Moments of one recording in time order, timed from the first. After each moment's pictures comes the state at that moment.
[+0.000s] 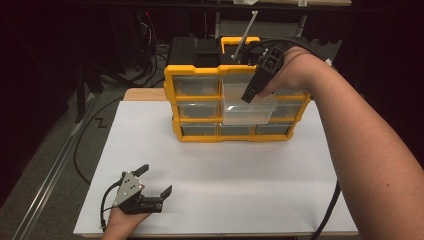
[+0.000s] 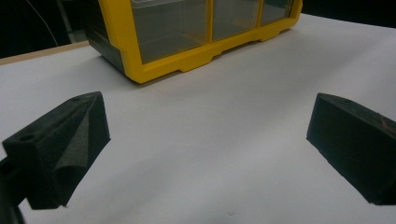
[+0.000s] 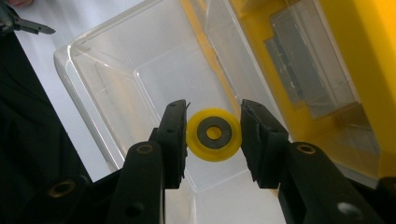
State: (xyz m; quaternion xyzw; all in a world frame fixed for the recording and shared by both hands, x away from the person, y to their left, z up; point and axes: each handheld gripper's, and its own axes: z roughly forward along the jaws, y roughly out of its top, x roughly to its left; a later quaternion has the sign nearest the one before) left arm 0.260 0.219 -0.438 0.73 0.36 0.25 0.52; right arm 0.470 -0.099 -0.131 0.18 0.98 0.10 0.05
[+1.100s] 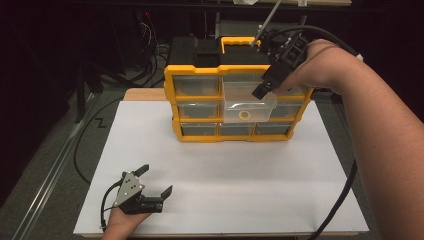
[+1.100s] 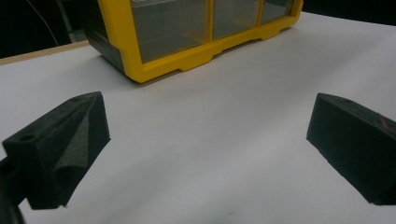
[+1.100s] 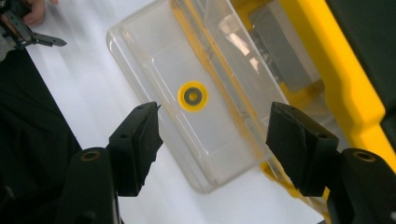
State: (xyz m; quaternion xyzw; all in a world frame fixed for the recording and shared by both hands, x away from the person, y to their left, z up) left arm 0.260 0.218 -0.438 0.73 0.36 0.25 0.52; right arm 0.445 -0.129 -0.096 0.21 0.97 0.14 0.07
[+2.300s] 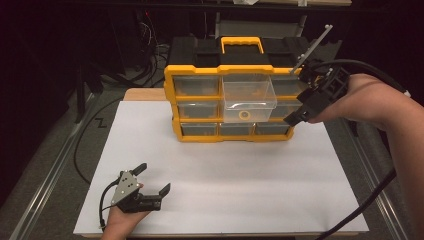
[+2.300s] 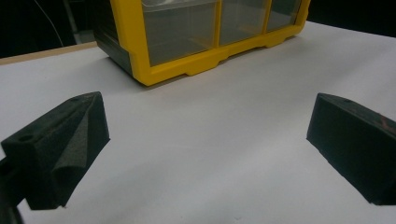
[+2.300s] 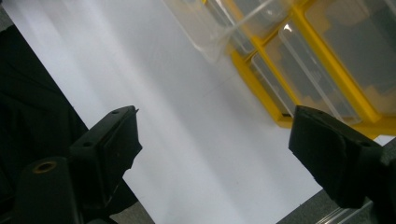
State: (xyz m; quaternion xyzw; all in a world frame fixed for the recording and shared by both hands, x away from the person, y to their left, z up) left arm 0.262 0.223 -0.437 0.72 0.37 0.25 0.53; right arm 0.404 -0.199 -0.127 0.26 0.95 0.13 0.07
